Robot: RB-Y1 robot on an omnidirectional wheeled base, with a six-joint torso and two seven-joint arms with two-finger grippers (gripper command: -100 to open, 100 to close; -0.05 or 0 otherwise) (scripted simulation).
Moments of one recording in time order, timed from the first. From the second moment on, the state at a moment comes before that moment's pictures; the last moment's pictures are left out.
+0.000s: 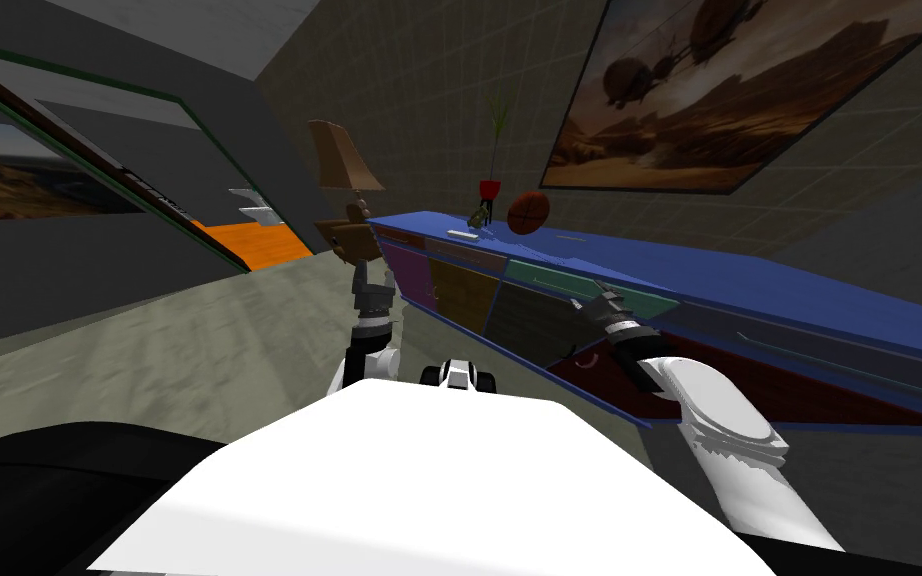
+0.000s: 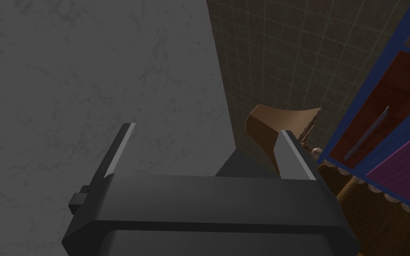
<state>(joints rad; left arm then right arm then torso) 0.48 -0.05 -0.04 -2.25 -0.04 -0.49 0.11 0.34 -0.70 -0.41 -1.90 1.24 -0.29 1.00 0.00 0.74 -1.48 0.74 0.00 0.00</state>
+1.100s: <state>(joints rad) 0.48 -0.05 -0.04 -2.25 -0.04 -0.49 0.11 0.24 -0.53 -0.42 -1.81 1.30 -0.08 1.10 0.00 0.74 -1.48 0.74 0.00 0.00</state>
